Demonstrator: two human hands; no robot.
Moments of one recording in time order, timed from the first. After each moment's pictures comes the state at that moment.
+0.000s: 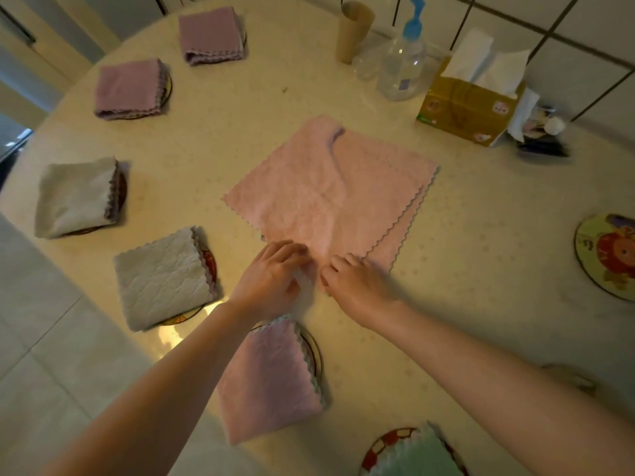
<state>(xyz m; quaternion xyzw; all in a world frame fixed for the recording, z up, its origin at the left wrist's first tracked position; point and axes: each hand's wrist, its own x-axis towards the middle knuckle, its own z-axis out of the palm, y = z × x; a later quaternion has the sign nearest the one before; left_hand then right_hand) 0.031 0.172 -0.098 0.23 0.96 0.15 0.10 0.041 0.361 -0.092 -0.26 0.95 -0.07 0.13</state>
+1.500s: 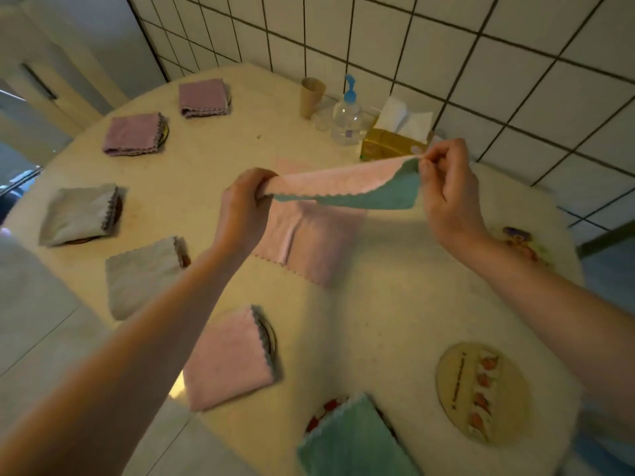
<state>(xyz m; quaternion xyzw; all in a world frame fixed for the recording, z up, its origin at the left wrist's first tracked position) 0.012 0.245 0.049 0.06 0.91 0.38 -0.18 0.034 0.525 0.095 -0.11 0.86 -0.45 -0.23</state>
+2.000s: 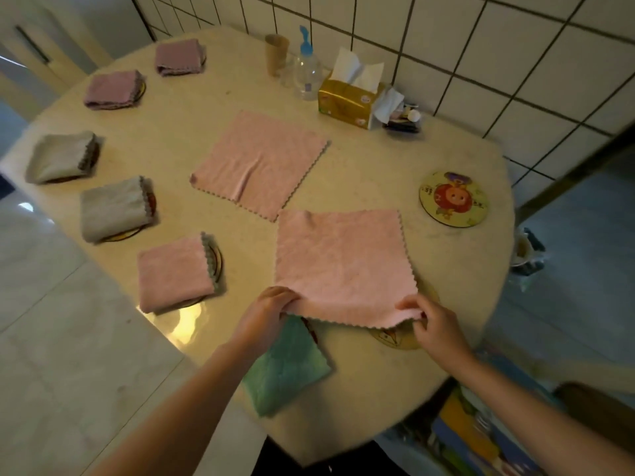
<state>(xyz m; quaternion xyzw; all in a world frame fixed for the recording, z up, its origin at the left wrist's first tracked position) 0.277 0.376 -0.067 0.13 0.94 0.29 0.10 0.300 0.693 -0.062 -0.01 0.91 -0.40 0.11</state>
